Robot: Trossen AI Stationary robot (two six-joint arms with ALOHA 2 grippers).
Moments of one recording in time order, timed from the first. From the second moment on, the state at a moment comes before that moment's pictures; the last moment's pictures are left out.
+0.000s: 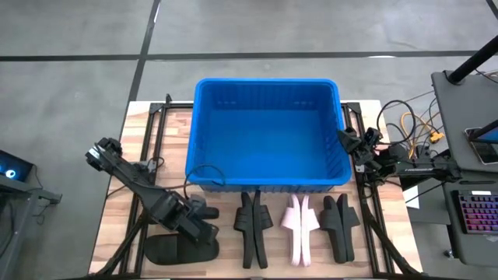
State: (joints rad) left arm -0.65 1.62 1.53 -1.22 0.05 -1.83; right arm -0.02 0.14 0.01 0.71 0.38 0.51
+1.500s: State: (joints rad) left arm -0.69 1.96 1.53 -1.57 0.14 -2.17; right arm -0.02 0.14 0.01 0.71 0.39 0.50
